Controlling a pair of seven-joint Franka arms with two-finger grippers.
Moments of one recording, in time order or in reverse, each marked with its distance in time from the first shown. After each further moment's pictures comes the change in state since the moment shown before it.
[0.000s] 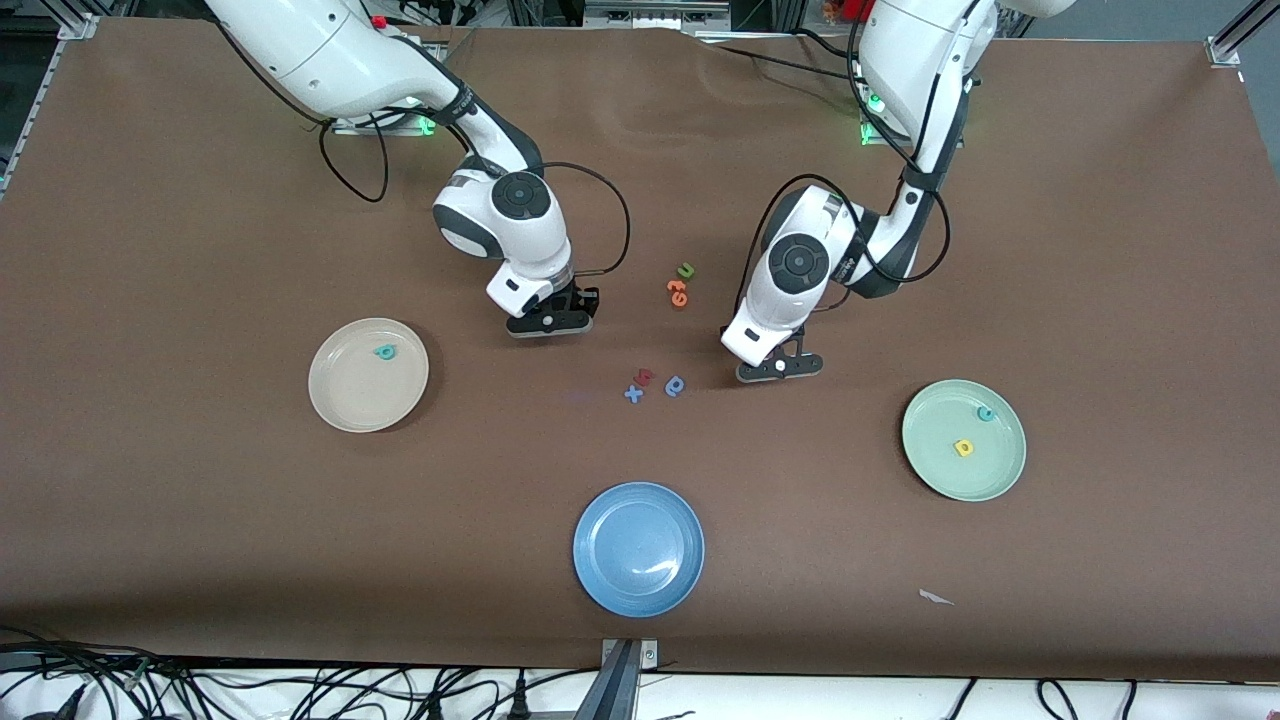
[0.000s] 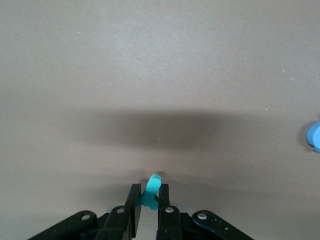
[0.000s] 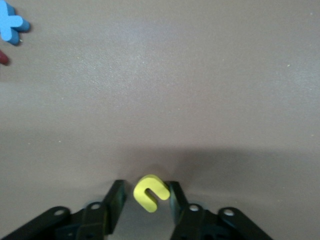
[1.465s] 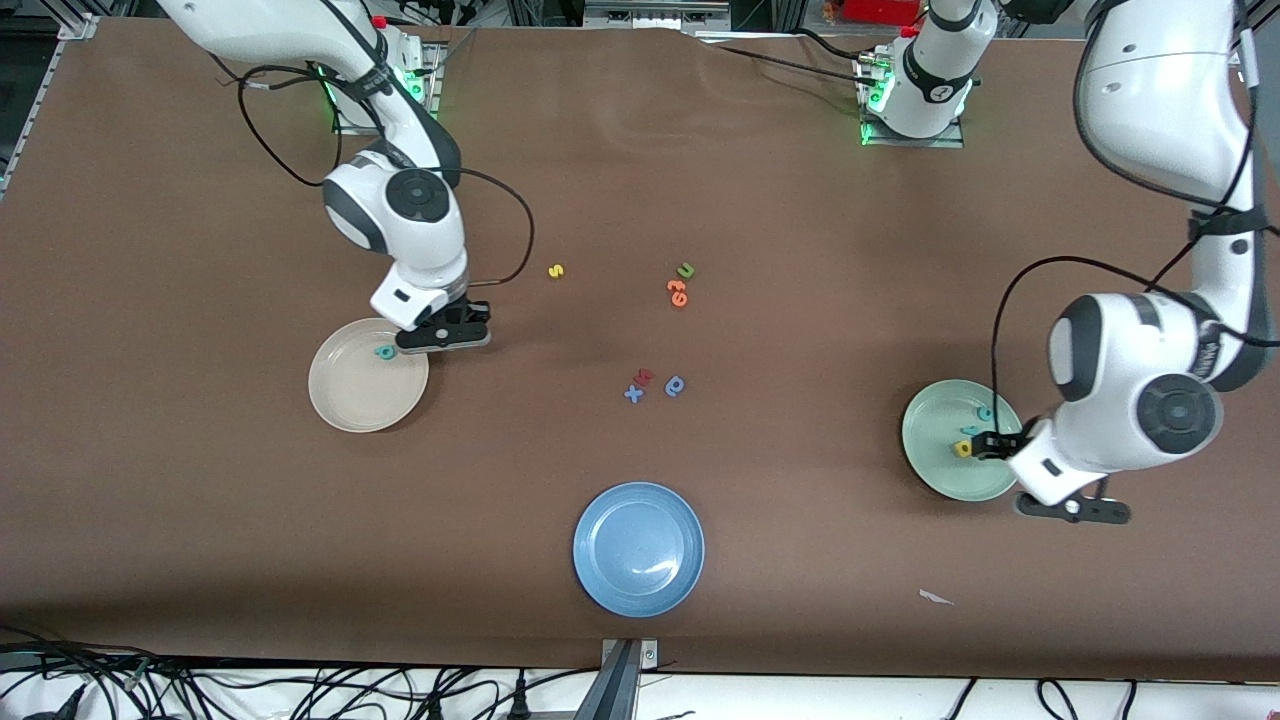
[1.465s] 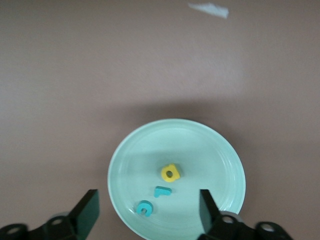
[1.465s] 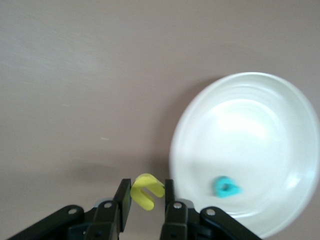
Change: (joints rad) left arm 0.535 0.096 0.043 0.520 0.140 -0.361 0.644; right arm -0.249 -0.278 -0.021 -0.159 -0.009 -0.165 -0.411
